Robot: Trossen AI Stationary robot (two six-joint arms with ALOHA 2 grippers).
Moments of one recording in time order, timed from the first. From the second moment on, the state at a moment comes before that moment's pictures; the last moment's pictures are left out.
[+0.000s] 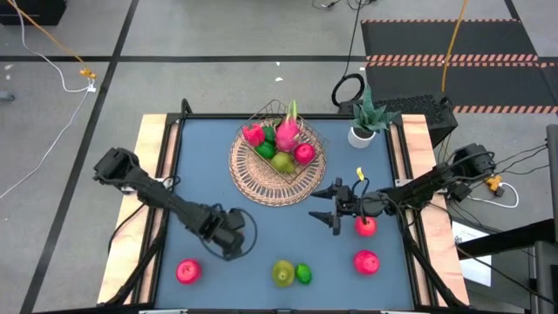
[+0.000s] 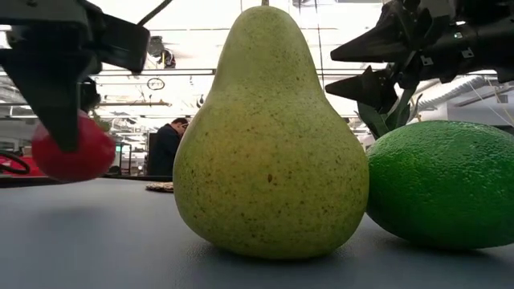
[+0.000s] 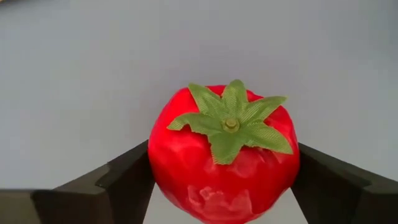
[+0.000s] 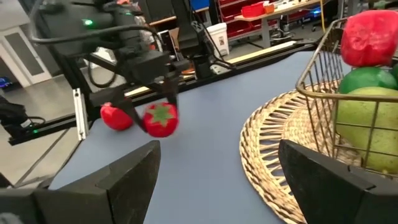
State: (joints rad) left arm -0.50 1.61 1.01 -0.76 -0.13 -0.98; right arm 0.32 1.37 0.29 0.94 0.41 0.37
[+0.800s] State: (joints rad) left arm 0.03 1.51 1.40 -0.63 -0.45 -0.20; right arm 0.32 1.37 0.29 0.98 0.42 0.31
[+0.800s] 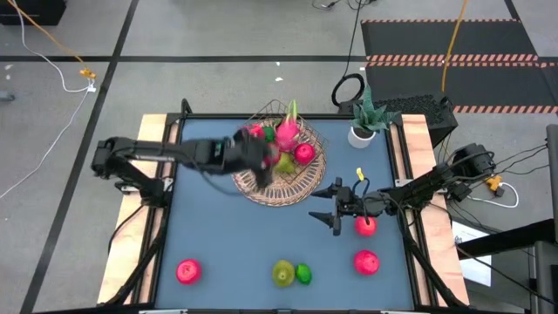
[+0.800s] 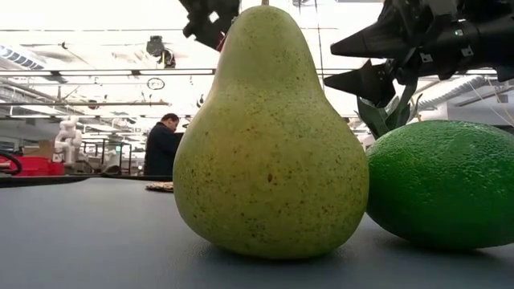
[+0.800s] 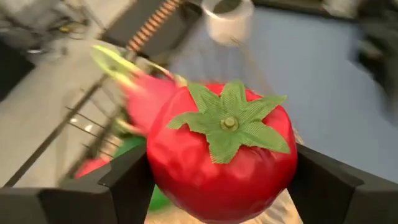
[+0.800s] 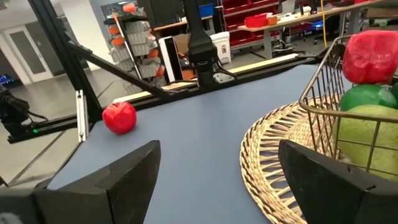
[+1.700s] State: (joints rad) left arm 0.30 1.61 1.24 -0.39 -0.28 -0.28; right arm 0.32 1.37 0.29 0.91 0.42 0.28
